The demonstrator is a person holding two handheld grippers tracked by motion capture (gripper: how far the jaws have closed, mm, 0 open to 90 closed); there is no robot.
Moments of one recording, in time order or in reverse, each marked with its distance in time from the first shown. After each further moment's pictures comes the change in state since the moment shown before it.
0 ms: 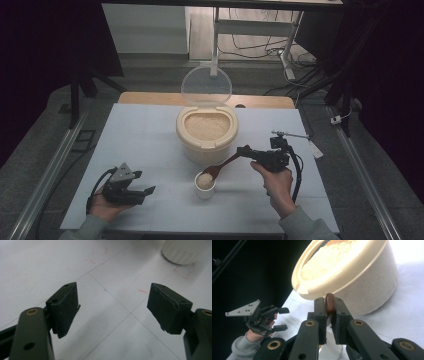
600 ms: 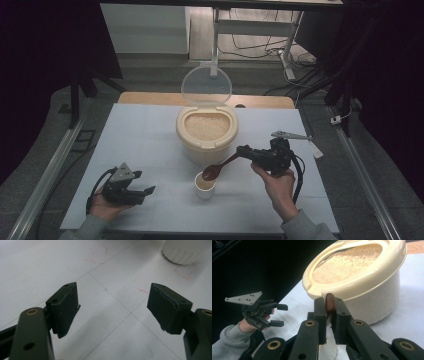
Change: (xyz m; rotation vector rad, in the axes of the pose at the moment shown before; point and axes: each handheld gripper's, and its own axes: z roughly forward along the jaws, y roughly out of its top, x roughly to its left) left arm 0.000 0.000 0.000 0.002 0.002 0.000; right arm 0.019 -0.002 -0.010 -0.044 0.002 -0.198
